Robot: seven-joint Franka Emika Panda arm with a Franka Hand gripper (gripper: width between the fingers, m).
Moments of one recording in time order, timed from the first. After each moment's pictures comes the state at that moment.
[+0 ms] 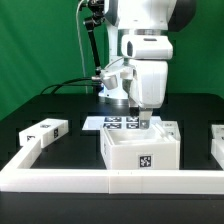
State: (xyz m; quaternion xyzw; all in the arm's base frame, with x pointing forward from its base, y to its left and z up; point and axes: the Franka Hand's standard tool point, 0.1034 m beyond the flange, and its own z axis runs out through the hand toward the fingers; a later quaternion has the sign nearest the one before) arm 0.514 -0.003 0.069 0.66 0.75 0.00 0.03
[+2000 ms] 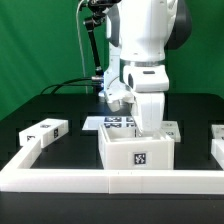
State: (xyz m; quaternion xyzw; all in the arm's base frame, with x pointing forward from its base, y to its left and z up) arm 0.468 0.006 0.020 0.66 0.75 -0.03 -0.02
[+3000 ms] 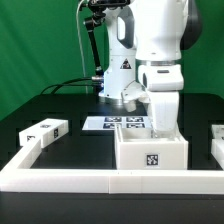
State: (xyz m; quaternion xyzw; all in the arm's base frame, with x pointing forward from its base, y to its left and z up) arm 0.478 0.051 0.019 0.70 0.71 -0.01 -0.01
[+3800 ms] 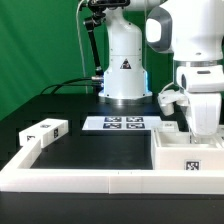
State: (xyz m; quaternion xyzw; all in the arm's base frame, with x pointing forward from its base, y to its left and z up) arm 0.514 0.116 0.019 0.73 0.68 0.01 -0.01
